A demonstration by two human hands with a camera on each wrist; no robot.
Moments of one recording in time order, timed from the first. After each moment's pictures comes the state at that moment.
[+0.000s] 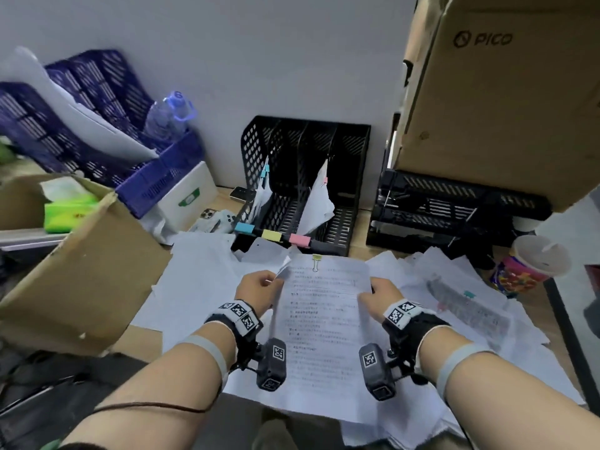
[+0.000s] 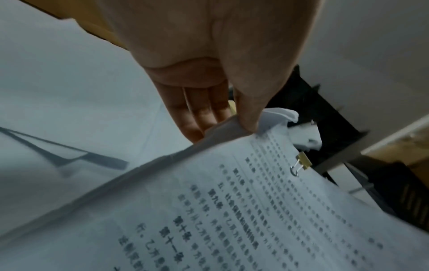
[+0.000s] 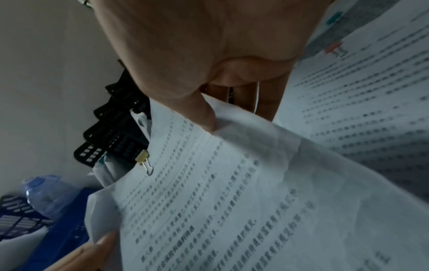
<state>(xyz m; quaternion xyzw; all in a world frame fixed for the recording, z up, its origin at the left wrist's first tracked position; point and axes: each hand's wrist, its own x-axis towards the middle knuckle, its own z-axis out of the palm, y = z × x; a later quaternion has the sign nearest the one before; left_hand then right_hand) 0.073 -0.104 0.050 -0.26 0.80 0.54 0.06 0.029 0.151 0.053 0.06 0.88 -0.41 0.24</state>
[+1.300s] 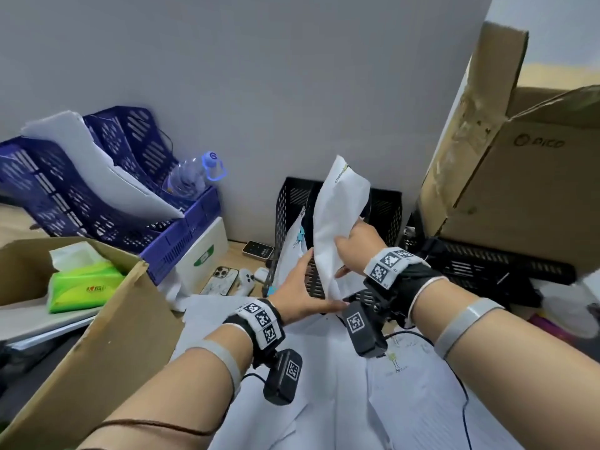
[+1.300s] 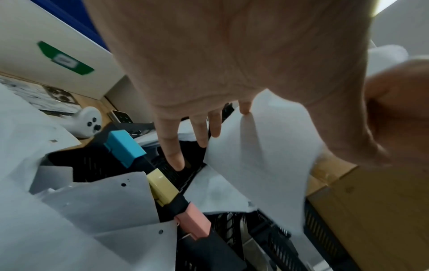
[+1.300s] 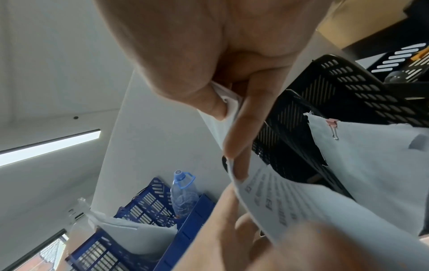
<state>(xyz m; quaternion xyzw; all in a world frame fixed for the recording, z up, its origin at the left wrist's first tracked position) -0.020 -0.189 0.142 0.07 0.82 0.56 0.11 -0.057 -0.046 0.251 -0.02 0.89 -0.44 0.11</state>
